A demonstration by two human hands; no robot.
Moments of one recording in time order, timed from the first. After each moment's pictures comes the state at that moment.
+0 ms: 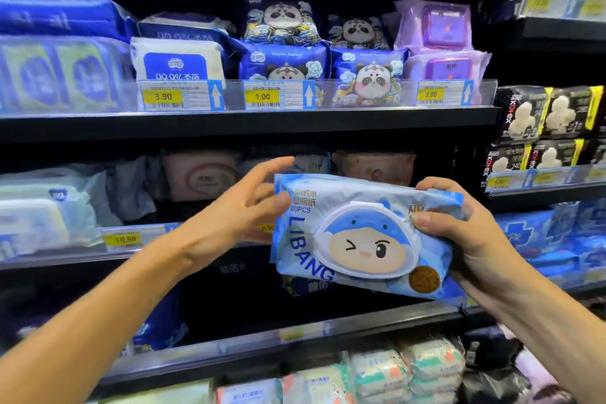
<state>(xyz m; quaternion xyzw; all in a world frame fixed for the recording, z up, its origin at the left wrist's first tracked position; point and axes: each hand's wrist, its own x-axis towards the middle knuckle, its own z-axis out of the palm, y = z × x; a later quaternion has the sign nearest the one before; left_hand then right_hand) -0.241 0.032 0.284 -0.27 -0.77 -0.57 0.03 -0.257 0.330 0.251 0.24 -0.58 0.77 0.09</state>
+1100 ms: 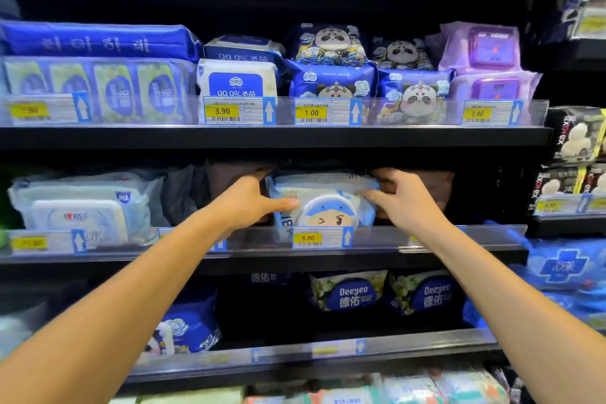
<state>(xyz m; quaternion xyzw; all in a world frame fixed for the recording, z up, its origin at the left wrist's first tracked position) -0.310 -0.027 0.291 -0.04 -0.90 -0.39 0.19 -0.369 0.243 0.276 0.22 -0.82 0.47 0.24</state>
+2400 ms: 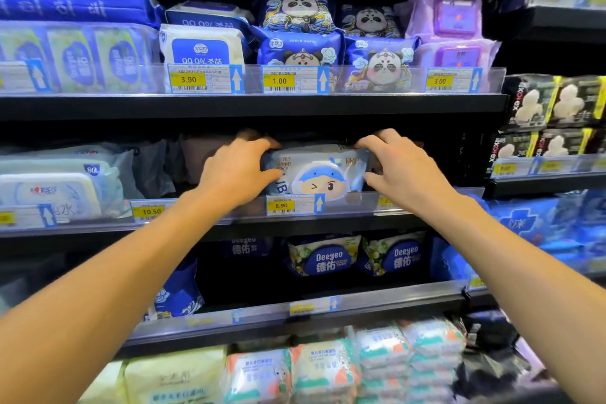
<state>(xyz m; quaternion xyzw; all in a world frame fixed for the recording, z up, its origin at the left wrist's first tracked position) -0.292 0.014 0.292 -0.01 -0.95 -0.07 0.30 -0.322 0.283 0.287 0.21 -0.92 0.08 0.33</state>
